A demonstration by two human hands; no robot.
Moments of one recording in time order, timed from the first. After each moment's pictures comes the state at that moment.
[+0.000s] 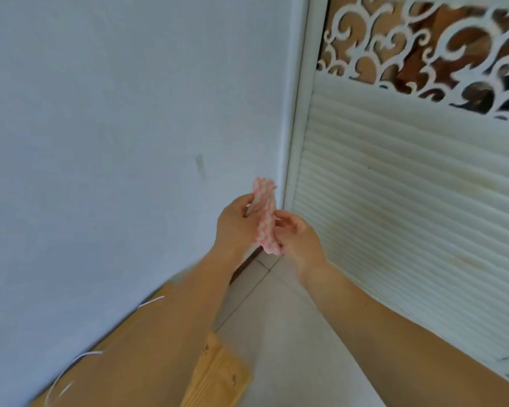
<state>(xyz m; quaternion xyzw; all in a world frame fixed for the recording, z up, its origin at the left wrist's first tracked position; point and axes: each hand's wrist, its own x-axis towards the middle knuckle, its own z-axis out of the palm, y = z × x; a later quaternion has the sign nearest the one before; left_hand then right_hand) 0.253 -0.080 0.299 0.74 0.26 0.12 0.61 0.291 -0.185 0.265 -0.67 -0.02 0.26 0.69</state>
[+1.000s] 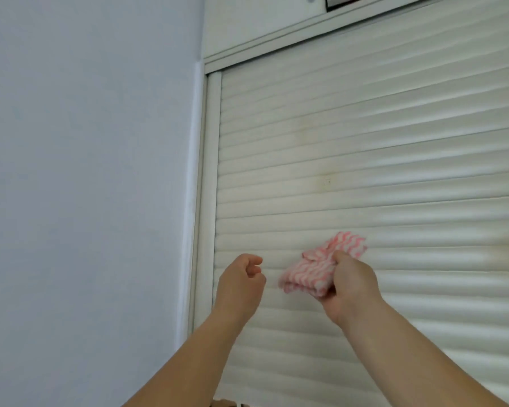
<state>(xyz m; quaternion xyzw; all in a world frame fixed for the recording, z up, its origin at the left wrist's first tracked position) 0.583 -0.129 0.708 0.76 -0.12 0.36 0.52 0.584 -0.272 0.731 -0.42 -0.07 -0.11 0.90</state>
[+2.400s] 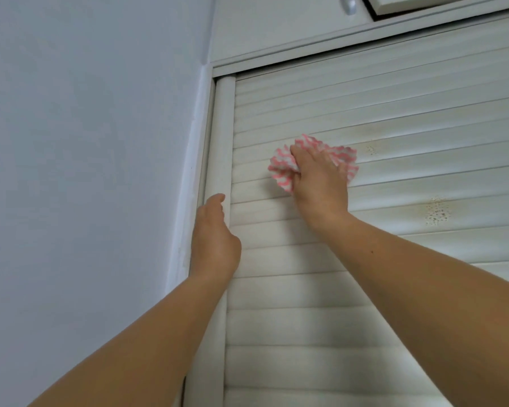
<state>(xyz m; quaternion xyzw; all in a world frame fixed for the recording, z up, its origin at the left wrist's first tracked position) 0.802 -0.010 0.881 0.64 -0.20 0.60 0.44 0.799 -0.164 0.964 -0.66 -0.12 -0.73 0.13</state>
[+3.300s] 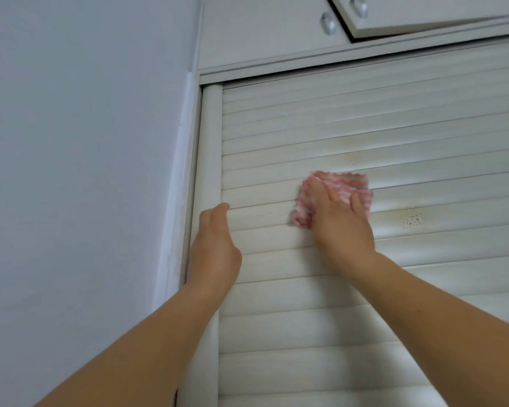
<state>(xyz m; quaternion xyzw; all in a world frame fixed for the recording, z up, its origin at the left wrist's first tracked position) 0.803 -0.008 0.873 0.68 -0.24 0.60 0.35 0.779 -0.192 0.900 -0.74 -0.03 -0.67 0.06</state>
